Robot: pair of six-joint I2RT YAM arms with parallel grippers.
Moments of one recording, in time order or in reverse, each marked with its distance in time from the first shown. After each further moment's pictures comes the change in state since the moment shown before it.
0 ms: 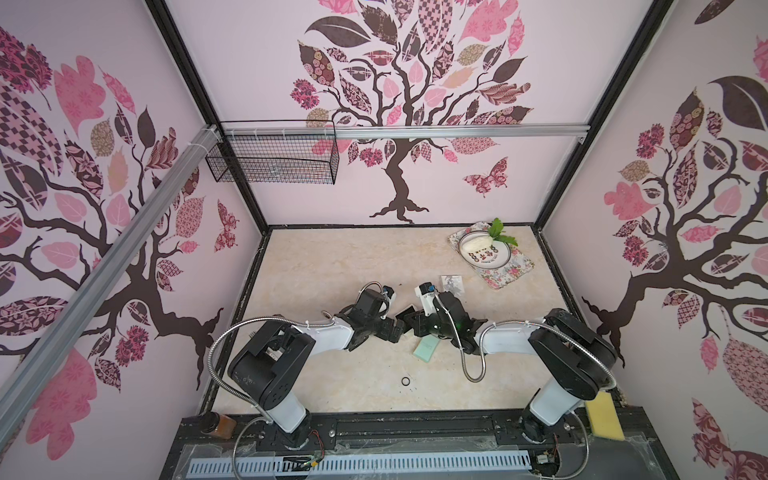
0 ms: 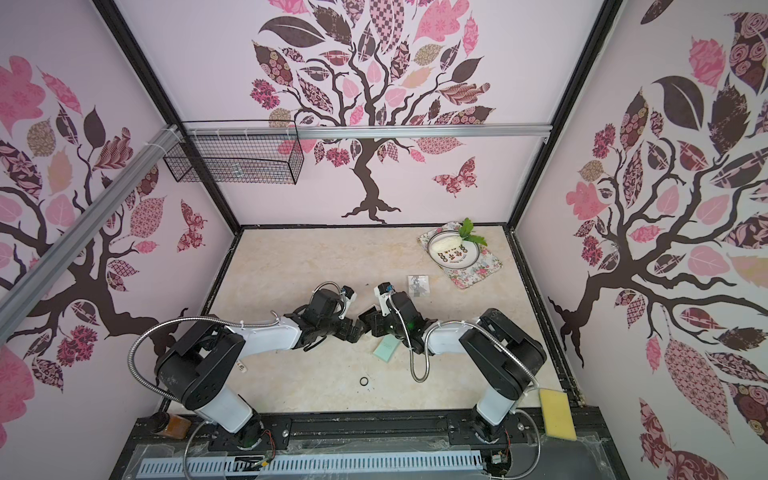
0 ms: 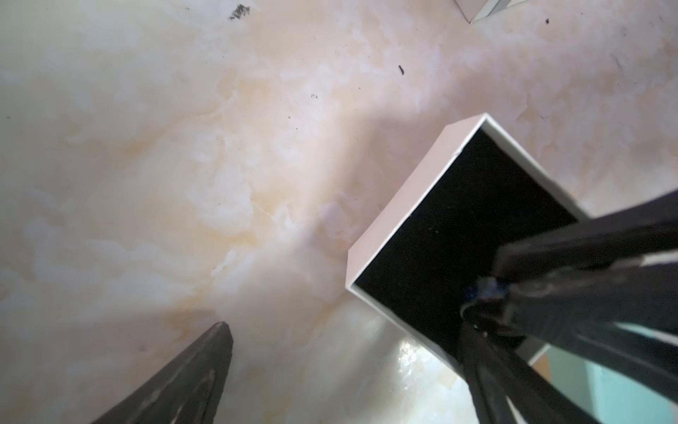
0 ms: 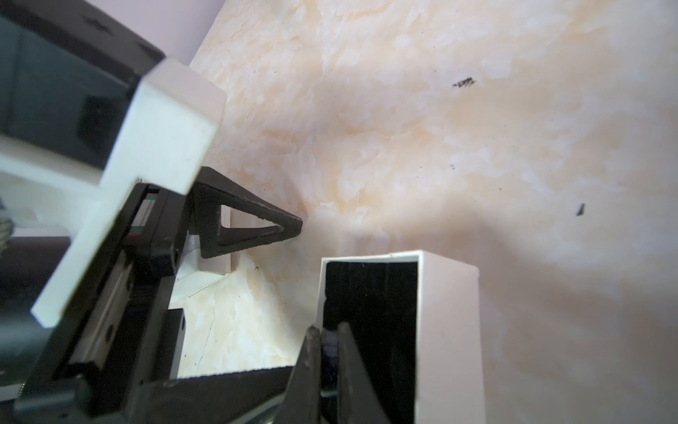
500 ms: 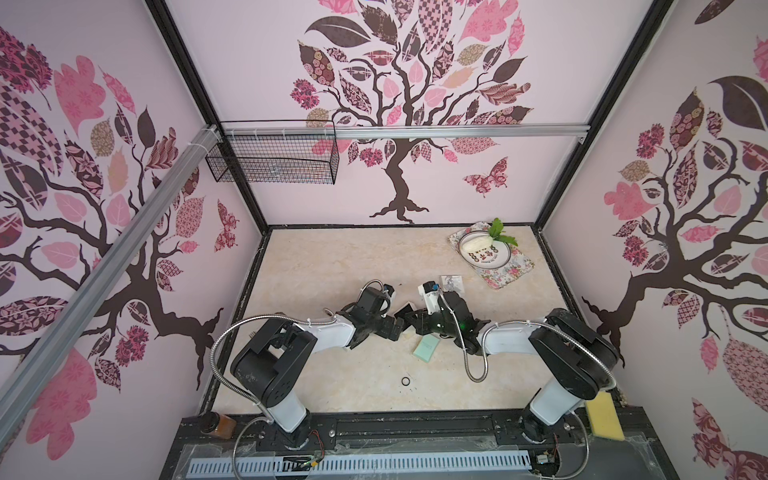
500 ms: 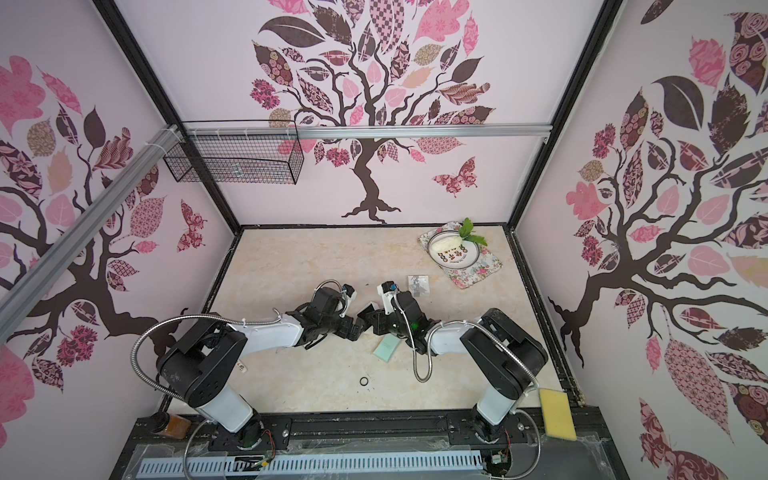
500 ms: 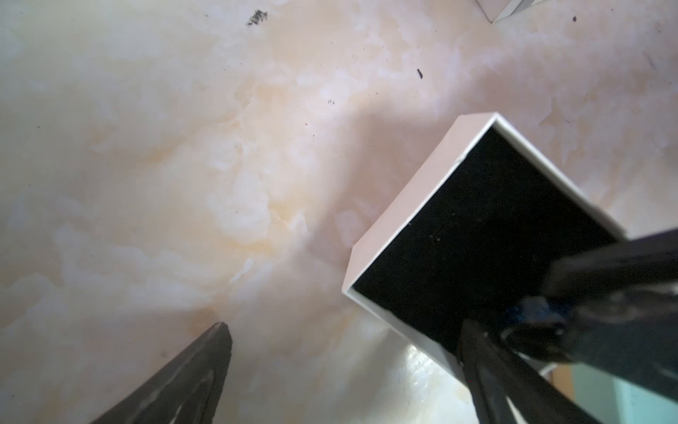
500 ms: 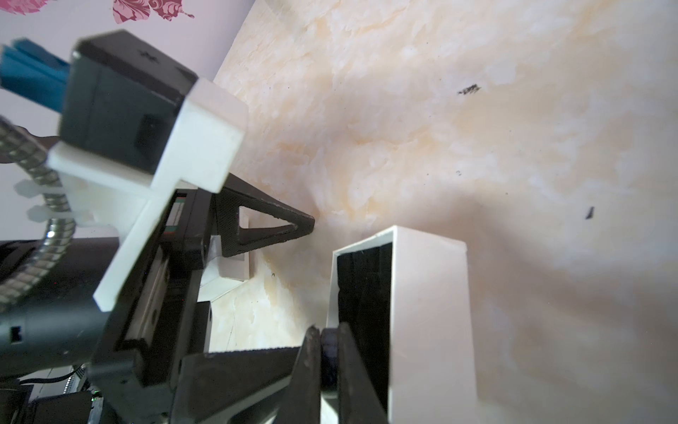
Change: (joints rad) left arm 0.000 0.015 0.034 -0.038 -0.033 0.011; right arm -0.033 -0.004 -0.035 0.078 -0.066 0.054
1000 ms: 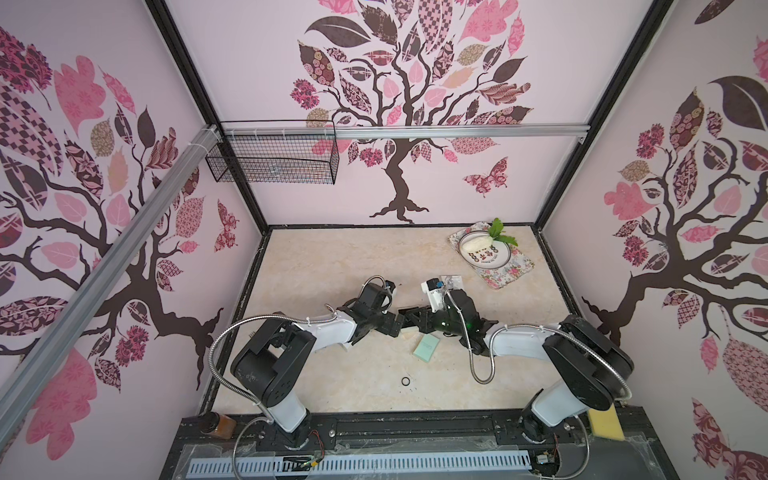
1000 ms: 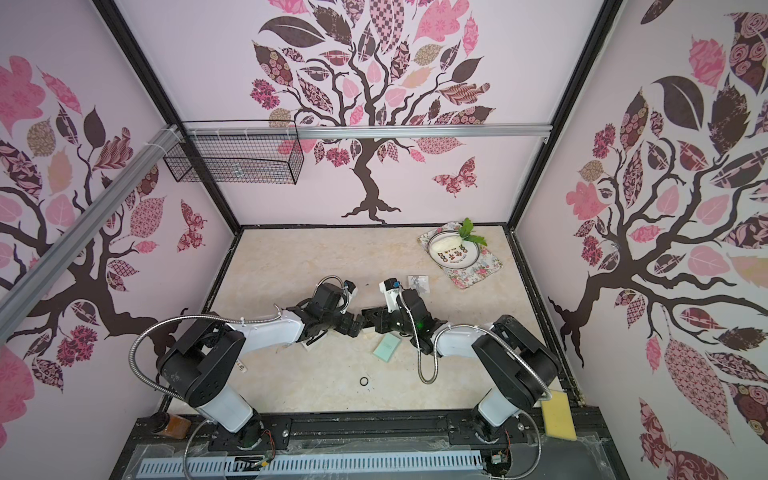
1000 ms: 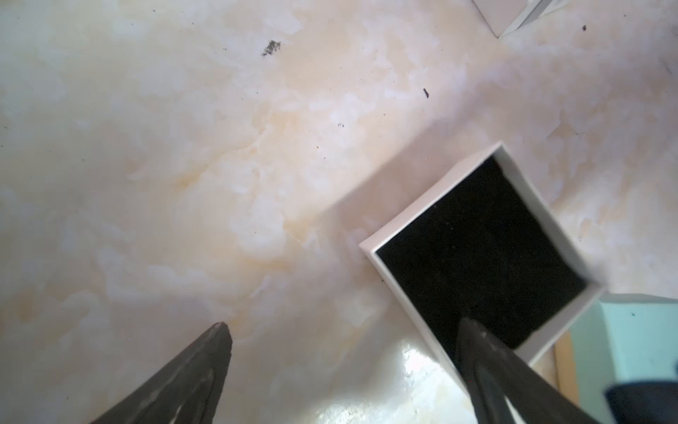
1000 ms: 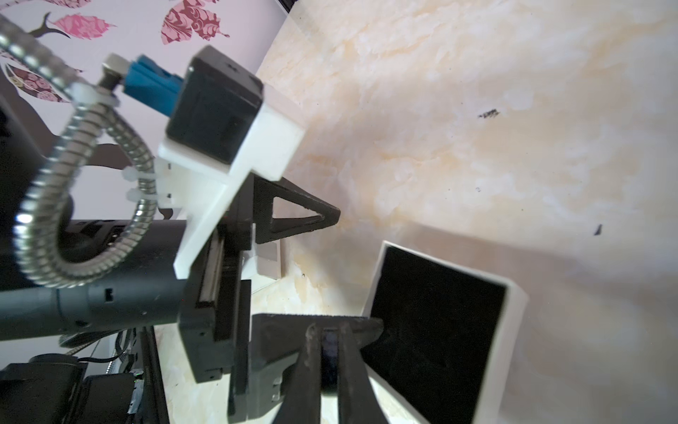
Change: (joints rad) left arm 0.001 0.000 0.062 -0.065 -0.031 0.034; right arm -0.021 -0.102 -0.025 -0.005 -0.061 0.004
